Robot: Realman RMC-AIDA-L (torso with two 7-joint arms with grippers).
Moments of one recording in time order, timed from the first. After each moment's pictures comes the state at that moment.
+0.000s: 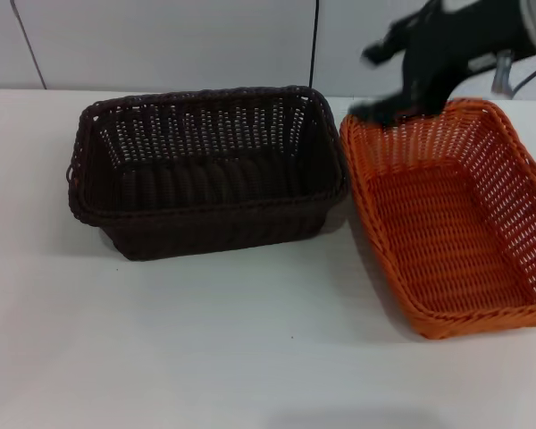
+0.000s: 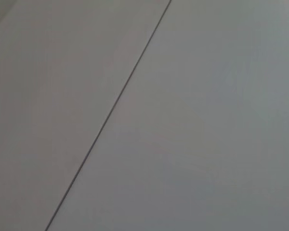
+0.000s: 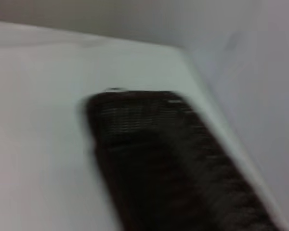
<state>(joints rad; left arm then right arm) -0.19 -2.06 -2.58 -0.64 0.66 -1.10 2.09 0.82 1.98 1.98 1.45 -2.31 1.59 -1.14</state>
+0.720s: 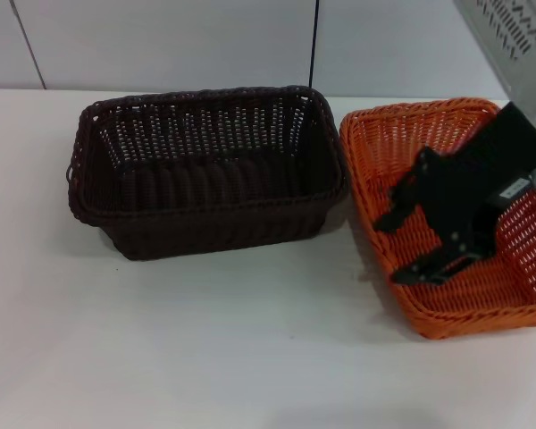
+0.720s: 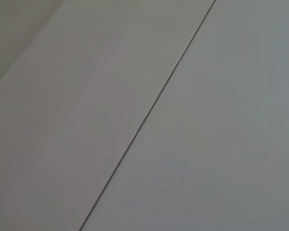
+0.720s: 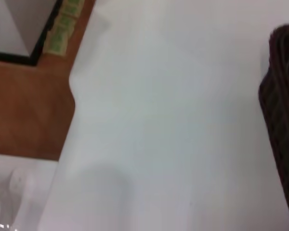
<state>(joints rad) -0.25 -2.06 -2.68 -0.60 0.66 -1.03 2.10 0.86 1.86 1.73 1.39 -2.14 1.87 -1.14</state>
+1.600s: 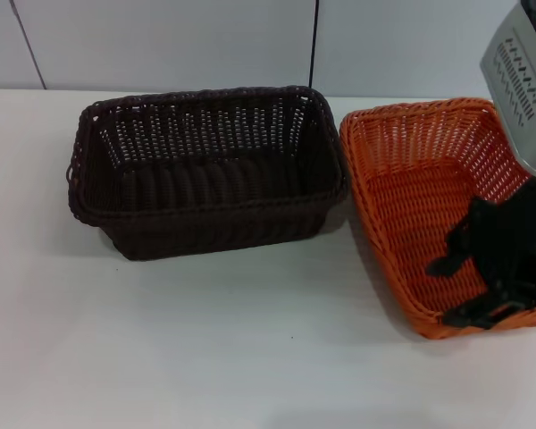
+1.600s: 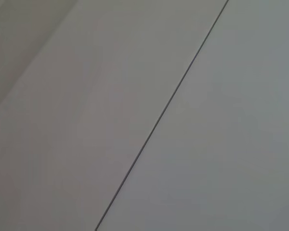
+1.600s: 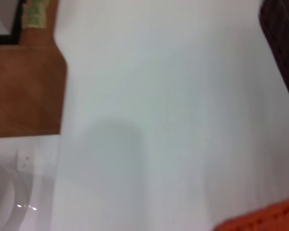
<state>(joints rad) -0.24 -2.06 -2.69 -0.59 0.66 -1.00 2.10 0.73 1.83 1.63 1.51 -2.20 1.88 -0.96</state>
